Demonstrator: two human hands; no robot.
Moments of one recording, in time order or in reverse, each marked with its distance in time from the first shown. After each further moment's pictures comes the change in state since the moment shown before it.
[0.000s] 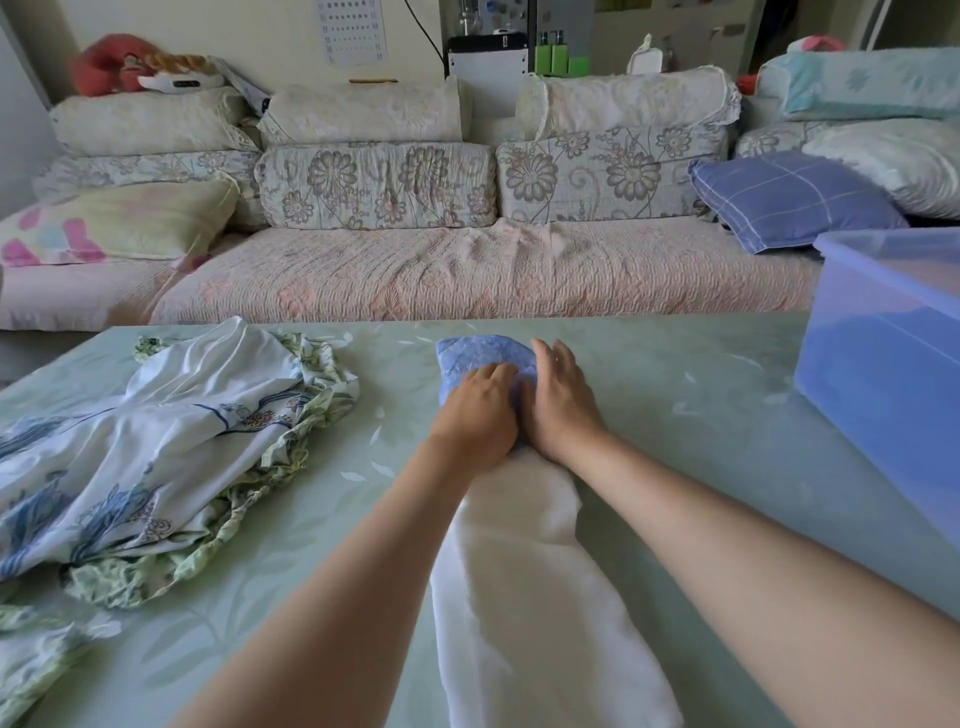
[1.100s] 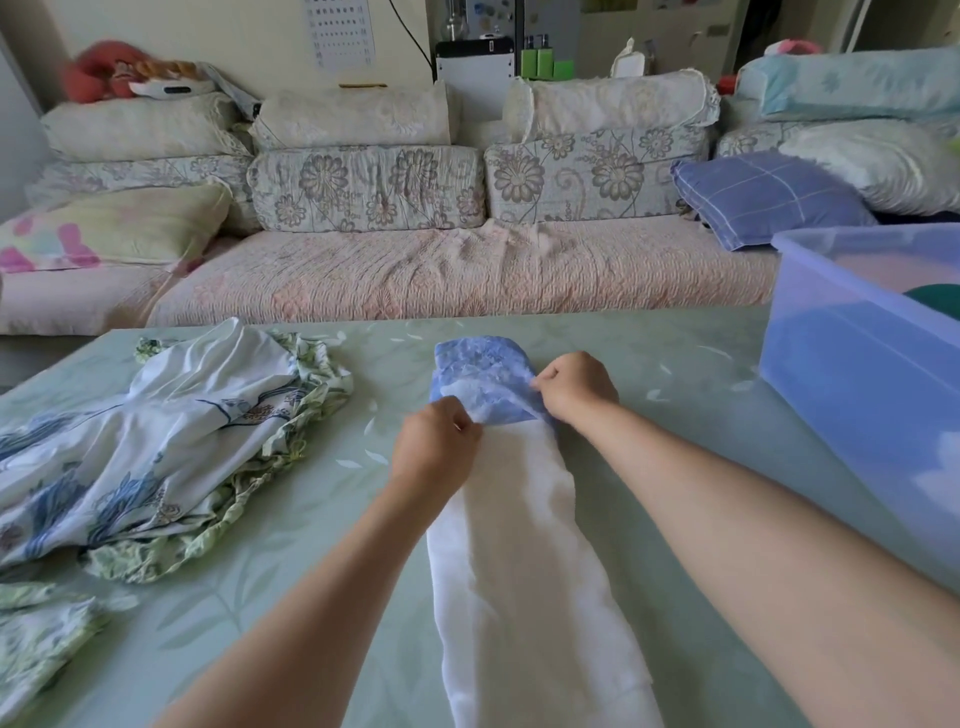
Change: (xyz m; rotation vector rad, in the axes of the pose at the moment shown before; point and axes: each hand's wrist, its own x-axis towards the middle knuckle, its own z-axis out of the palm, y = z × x) left_hand -0.060 0.007 -0.017 -0.107 0.099 -0.417; right_hand 0.009 0.021 -0.031 0.076 -0.011 0.357
